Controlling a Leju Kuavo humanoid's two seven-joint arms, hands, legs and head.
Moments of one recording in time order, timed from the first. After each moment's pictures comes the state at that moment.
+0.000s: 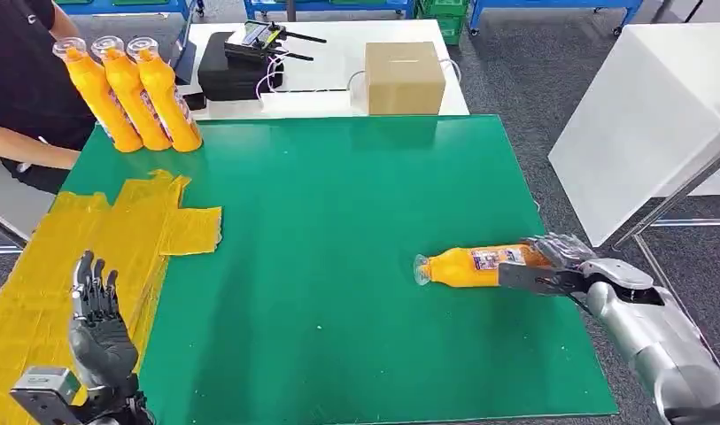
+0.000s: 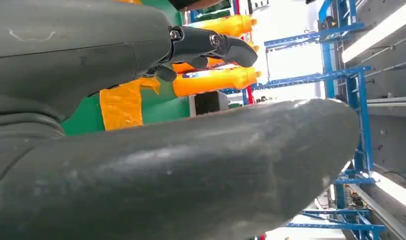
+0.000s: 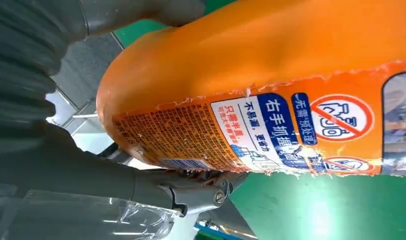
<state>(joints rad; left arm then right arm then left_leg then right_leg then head) 0.21 -0.22 0.17 -1.69 -0.09 0.02 -0.66 -0.63 -0.44 0.54 -0.64 0.86 0.23 -0.17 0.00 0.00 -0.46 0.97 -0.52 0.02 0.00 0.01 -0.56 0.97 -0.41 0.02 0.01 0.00</state>
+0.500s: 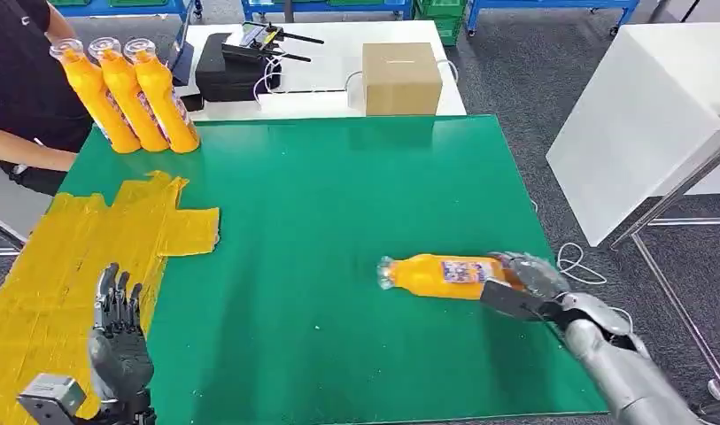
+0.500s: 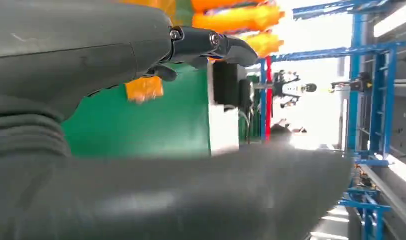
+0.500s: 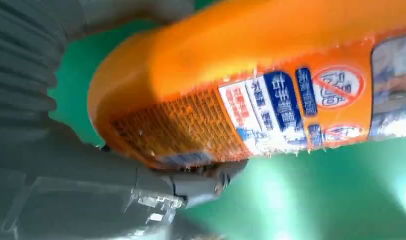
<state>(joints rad) 0.28 -0.26 0.14 -1.71 -0.03 -0.08 -0.60 -0.32 -0.37 0.44 -1.02 0.48 0.12 -0.20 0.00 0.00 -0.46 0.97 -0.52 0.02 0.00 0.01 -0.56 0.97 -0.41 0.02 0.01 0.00</state>
